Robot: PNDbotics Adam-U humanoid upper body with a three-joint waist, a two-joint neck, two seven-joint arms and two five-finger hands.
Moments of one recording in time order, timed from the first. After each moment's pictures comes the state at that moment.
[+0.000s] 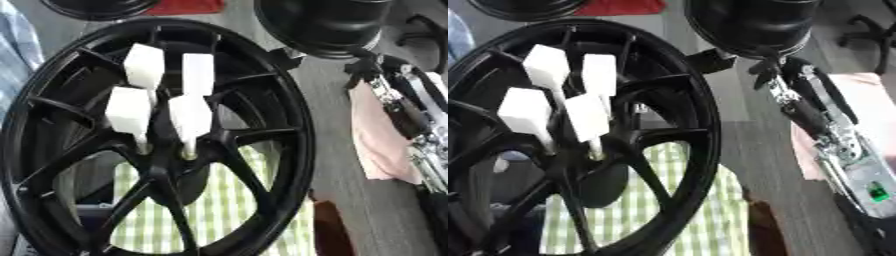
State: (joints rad) left arm -0.52 1.04 -0.15 -1.98 -0.18 -0.25 -0.02; right arm 0.05 -0.61 -0.29 -1.98 -0.19 -0.23 0.05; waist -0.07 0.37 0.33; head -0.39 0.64
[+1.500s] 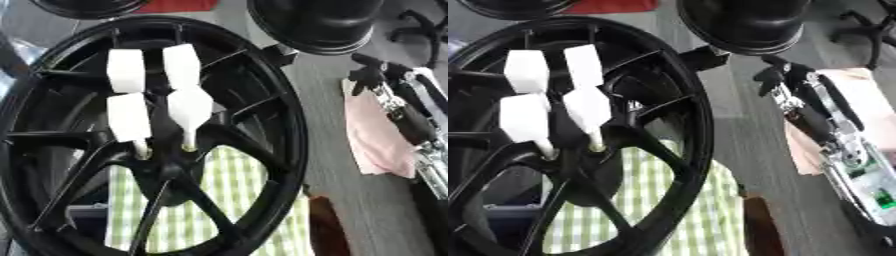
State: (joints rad) left arm -1.17 0.91 -0.53 -1.99 0.09 0.22 -0.72; right arm 0.05 -0.60 -0.27 -1.98 -0.16 -0.22 0.05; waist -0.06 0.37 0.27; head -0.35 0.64
